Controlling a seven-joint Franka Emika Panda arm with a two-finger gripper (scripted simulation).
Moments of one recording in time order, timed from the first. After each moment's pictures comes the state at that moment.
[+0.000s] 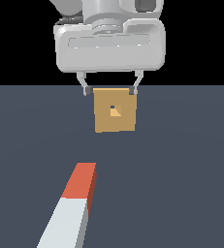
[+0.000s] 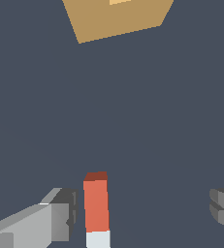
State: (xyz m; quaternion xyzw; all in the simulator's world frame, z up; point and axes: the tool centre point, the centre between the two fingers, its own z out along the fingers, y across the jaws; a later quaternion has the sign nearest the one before) arm -0.003 -0.032 0.184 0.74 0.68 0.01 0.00
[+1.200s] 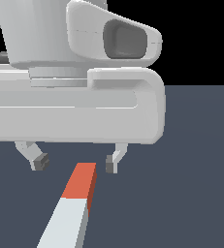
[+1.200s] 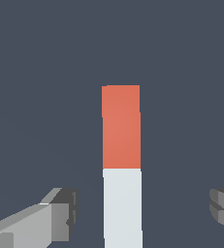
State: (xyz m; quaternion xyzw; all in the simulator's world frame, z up) arm -0.047 -0.163 0.100 0.72 0.69 0.00 0.00
